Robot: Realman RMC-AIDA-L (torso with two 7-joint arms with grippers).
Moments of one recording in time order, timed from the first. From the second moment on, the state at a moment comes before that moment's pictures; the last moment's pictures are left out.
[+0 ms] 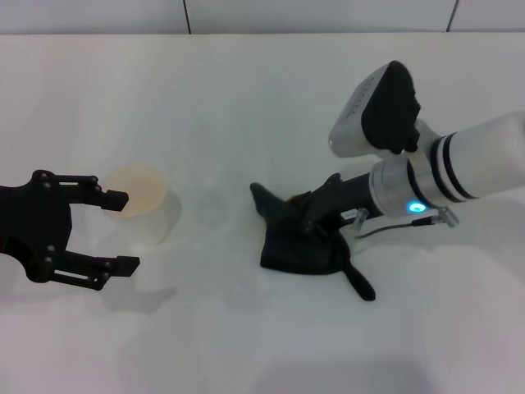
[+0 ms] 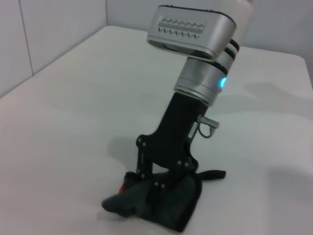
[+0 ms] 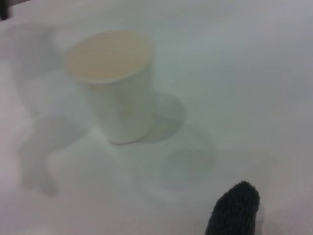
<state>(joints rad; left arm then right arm) -0.36 -2.02 0.86 1.32 2.08 1.93 -1.63 0.65 2.02 -1.85 -0.91 -1.92 -0.84 2.16</state>
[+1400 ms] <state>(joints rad) -0.37 -2.02 0.86 1.32 2.07 1.91 -1.63 0.65 2.02 -1.88 -0.96 -1.90 -0.98 2.19</state>
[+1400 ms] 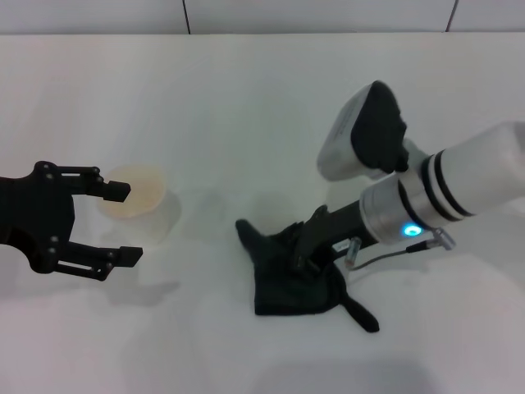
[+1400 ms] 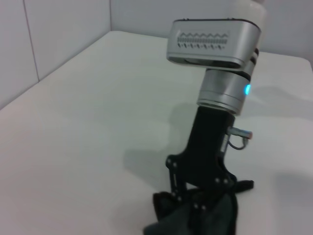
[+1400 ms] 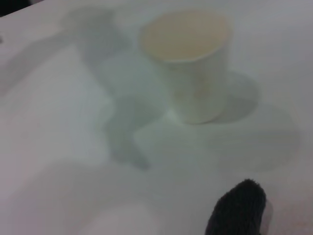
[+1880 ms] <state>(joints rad) -0.37 -2.03 0.86 1.32 2.07 1.91 -1.63 0.65 2.02 -1.90 -0.96 -1.91 -0.96 2.25</state>
